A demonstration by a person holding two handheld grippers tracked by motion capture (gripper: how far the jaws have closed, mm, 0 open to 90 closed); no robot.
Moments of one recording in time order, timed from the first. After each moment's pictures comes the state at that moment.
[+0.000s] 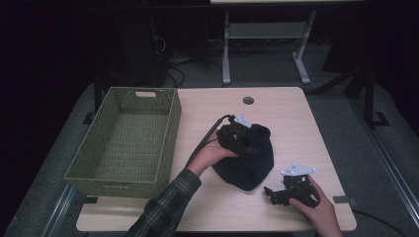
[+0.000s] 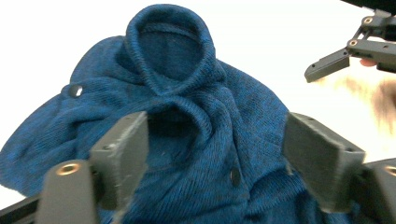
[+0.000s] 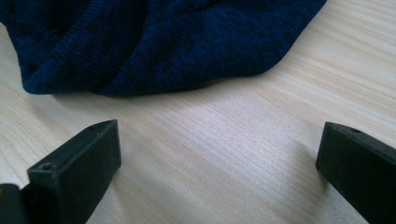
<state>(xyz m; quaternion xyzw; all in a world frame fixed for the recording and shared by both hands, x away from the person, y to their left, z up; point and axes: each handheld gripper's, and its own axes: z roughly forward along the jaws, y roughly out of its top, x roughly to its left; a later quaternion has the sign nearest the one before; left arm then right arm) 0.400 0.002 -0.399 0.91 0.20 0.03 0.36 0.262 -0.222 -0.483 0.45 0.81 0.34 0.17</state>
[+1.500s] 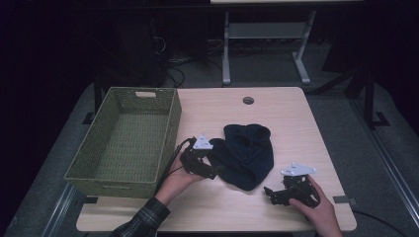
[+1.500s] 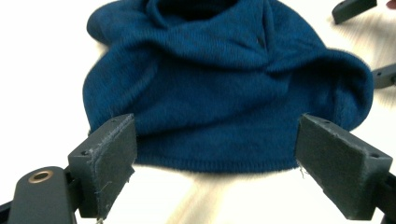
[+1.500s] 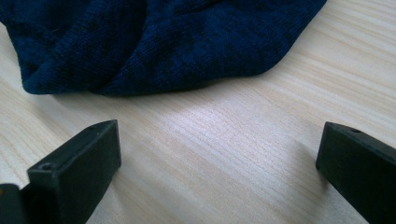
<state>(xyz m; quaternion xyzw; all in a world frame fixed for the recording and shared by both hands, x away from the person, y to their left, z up) 0.334 0.101 -0.429 0.88 0.28 0.09 0.38 0.263 -0.222 -0.483 0.45 0.81 0.34 0.17</state>
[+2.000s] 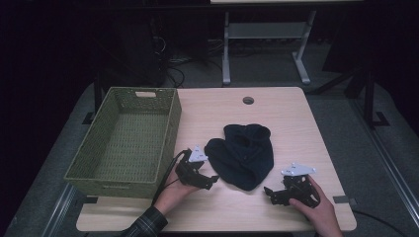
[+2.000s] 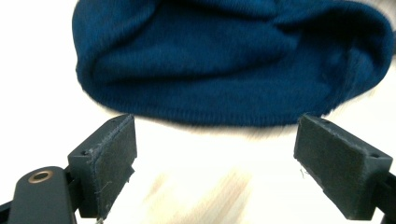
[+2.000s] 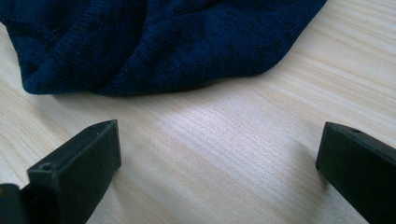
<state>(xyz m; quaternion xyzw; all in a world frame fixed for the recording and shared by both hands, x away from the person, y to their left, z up) 0.312 0.114 -0.454 0.87 0.30 0.11 0.37 0.263 -0.222 -0.483 0.45 0.81 0.34 0.17</state>
